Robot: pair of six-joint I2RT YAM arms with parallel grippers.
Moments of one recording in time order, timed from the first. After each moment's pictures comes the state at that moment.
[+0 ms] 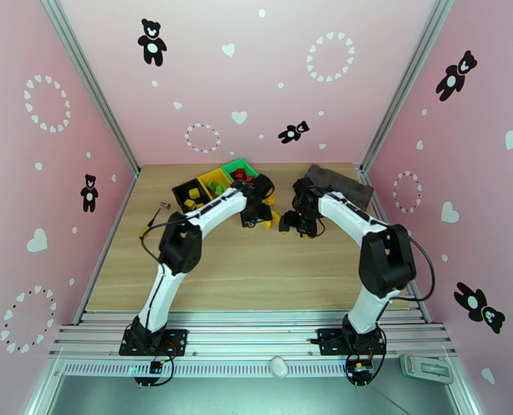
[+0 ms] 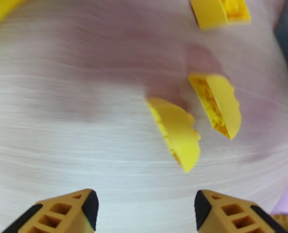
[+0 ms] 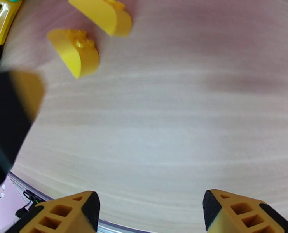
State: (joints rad) left arm -0.70 2.35 2.12 -1.04 0.07 -0.89; right arm 0.35 1.72 1.34 -1.02 -0.23 0.45
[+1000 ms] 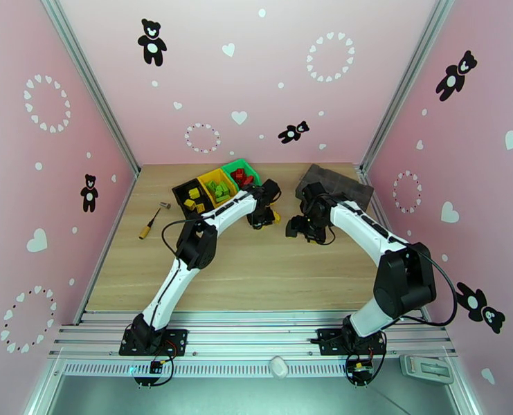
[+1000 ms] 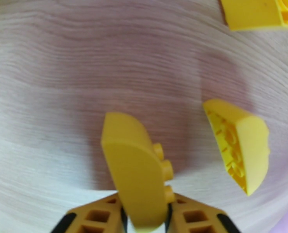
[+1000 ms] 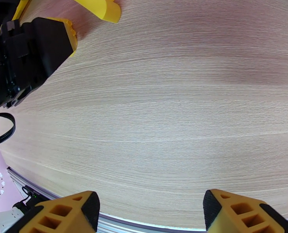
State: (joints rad) left arm -0.70 2.52 2.27 -1.10 0.02 -0.92; right arm 0.33 1.60 1.26 -1.01 -0.24 0.45
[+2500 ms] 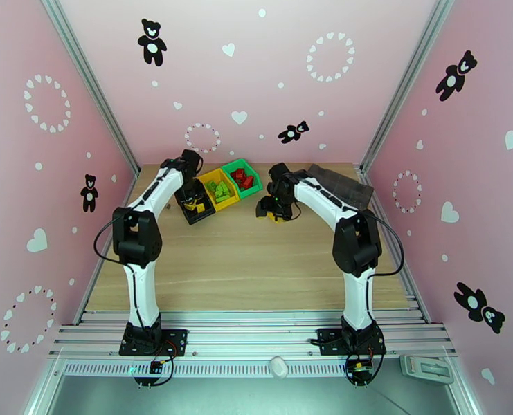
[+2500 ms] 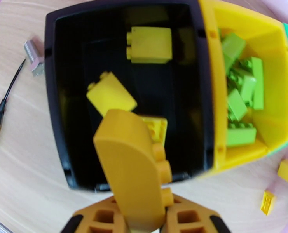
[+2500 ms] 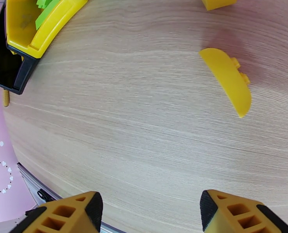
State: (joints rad) left arm -0.18 2.15 1.98 -1.10 -0.06 -0.64; right arm 0.46 2.05 1.81 -1.07 -0.30 0.45
